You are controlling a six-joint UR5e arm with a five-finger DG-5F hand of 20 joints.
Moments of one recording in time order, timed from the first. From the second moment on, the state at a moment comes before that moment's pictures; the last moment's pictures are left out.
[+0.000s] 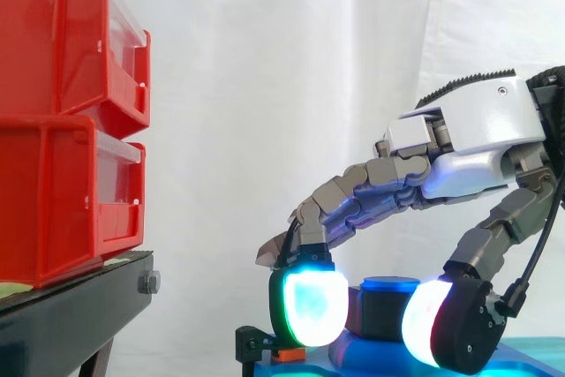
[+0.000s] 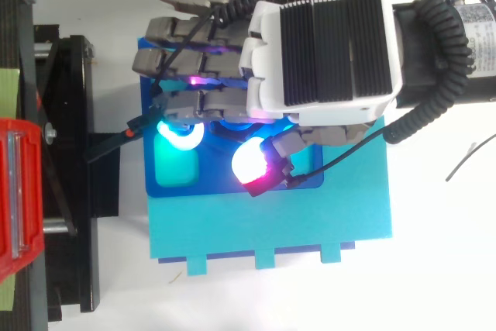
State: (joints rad) arm 0.04 -2.25 -1.09 -3.11 -1.64 -1.36
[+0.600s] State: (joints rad) arm 0.04 -2.25 -1.09 -3.11 -1.65 -1.37
